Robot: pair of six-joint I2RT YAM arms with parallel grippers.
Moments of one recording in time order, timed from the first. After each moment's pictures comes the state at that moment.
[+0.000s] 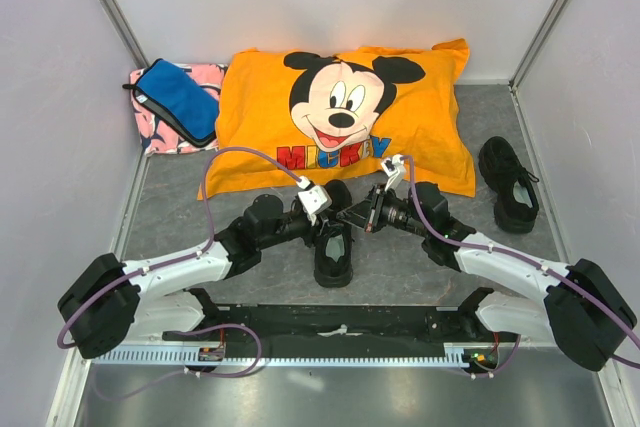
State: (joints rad) left arm -0.86 1.15 0.47 0.45 0.23 0.04; right arm 0.69 1.14 0.48 0.46 -0.38 0.80
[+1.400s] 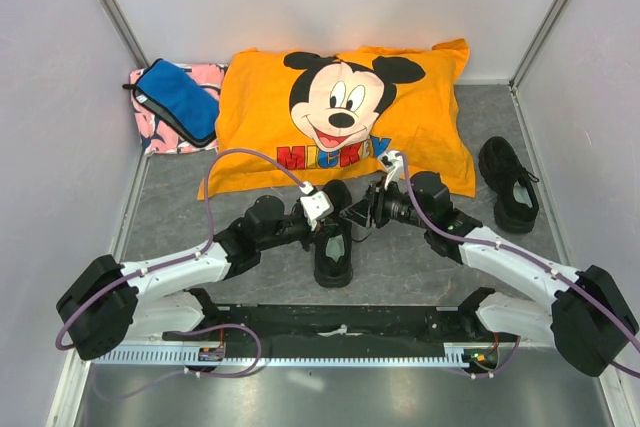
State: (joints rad) left arm -0.86 1.14 0.47 0.39 0.26 0.10; right arm 0.65 1.11 0.55 0.26 -0.39 0.59
